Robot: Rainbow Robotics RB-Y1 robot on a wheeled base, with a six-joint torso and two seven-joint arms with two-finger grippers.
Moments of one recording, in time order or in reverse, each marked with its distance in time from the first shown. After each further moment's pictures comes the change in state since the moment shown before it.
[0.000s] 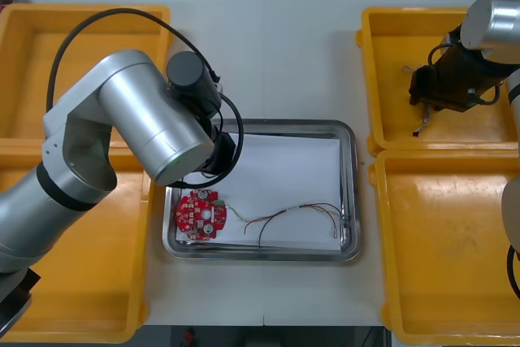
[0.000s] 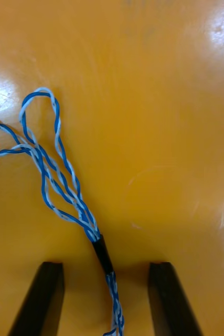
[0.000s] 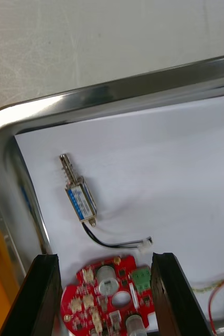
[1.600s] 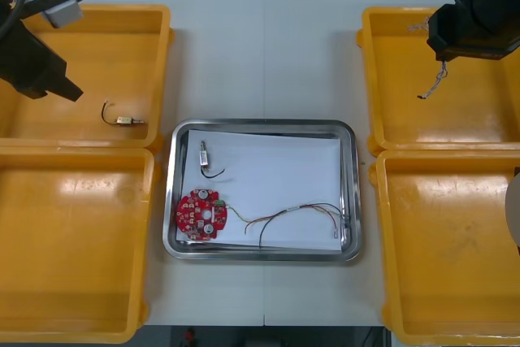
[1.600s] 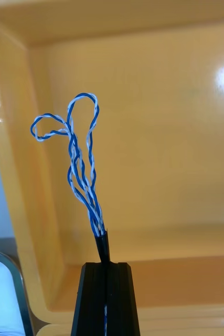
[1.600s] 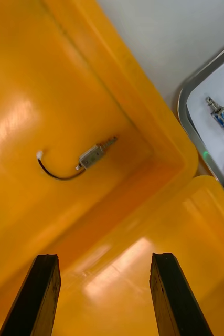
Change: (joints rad) right arm -0.005 -0.008 -0.042 -0.599 -0.040 0.505 0.000; left arm -0.088 0.448 0.519 0.401 0.709 -0.009 -1.072
